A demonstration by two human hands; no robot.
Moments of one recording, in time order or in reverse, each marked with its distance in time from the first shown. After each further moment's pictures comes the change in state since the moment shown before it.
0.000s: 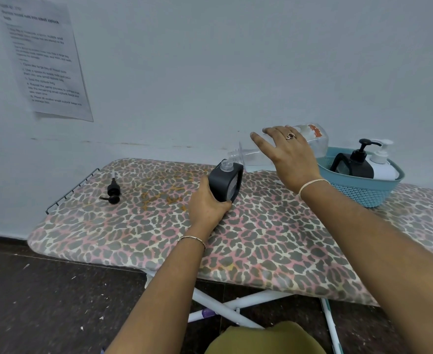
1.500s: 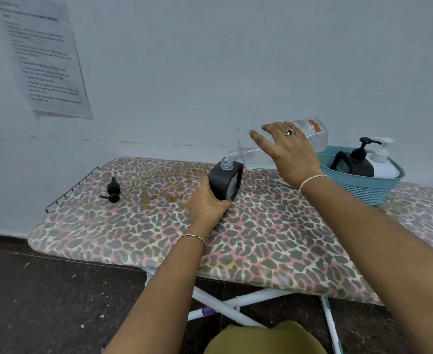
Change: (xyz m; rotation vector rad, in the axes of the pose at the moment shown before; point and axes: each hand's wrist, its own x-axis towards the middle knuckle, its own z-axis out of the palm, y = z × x) left_hand -0.001 0.001 0.000 -0.014 -0.002 0.005; right_hand 0.003 0.005 -0.004 -0.038 -0.015 -0.052
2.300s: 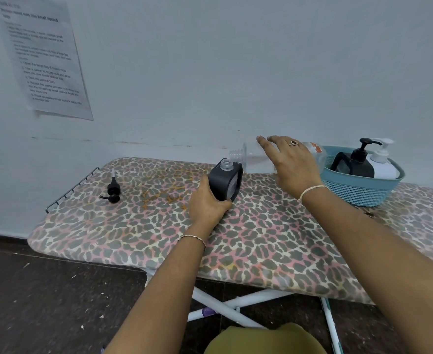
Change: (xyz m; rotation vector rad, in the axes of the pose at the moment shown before) left_hand 0.001 0.000 -0.001 -0.004 -0.004 -0.009; right_hand -0.015 -0.008 0.016 0.172 -0.036 0.134
